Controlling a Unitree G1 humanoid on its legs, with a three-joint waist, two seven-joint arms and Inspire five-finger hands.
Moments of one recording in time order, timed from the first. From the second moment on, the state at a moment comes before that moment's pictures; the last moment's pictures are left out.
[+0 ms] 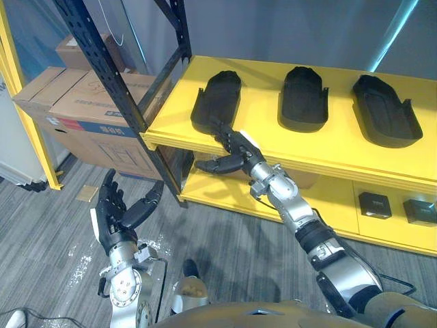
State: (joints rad) left arm 0.40 0.00 0.07 -0.08 -0.24 -0.37 0.32; right arm -0.52 -0.15 0.37 0.58 0.26 -0.23 0.20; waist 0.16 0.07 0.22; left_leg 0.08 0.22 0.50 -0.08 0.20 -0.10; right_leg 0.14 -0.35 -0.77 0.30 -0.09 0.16
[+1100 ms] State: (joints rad) left arm 0.38 0.00 0.05 -0.03 -0.25 -0.37 0.29; right arm -0.61 -0.11 0.39 0.63 0.26 -0.28 0.12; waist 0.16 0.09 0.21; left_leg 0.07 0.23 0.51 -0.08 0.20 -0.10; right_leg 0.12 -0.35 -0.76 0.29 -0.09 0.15
